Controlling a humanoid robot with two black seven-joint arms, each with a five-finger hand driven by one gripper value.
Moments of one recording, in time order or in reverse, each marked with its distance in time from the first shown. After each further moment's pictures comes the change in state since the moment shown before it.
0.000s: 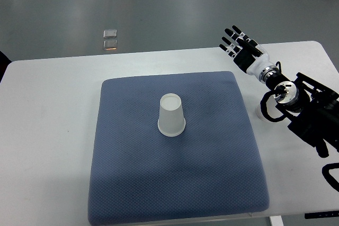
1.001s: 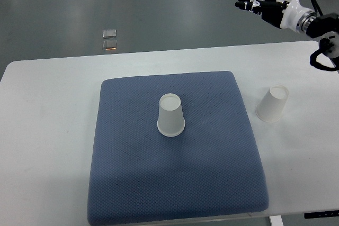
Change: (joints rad) left arm -0.003 0.000 0.003 -0.011 0.000 0.000 0.000; right arm 0.366 -0.304 -0.458 0.058 -0.342 0.161 -0.036
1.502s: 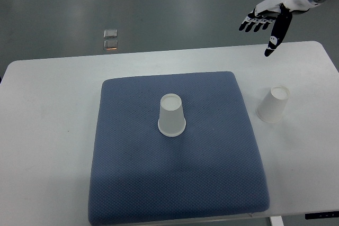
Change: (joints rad) left arm -0.001 0.000 -0.001 -0.015 0.000 -0.001 0.000; right arm 0.723 -0.124 -0.901 0.476 -0.547 0.156 -0.146
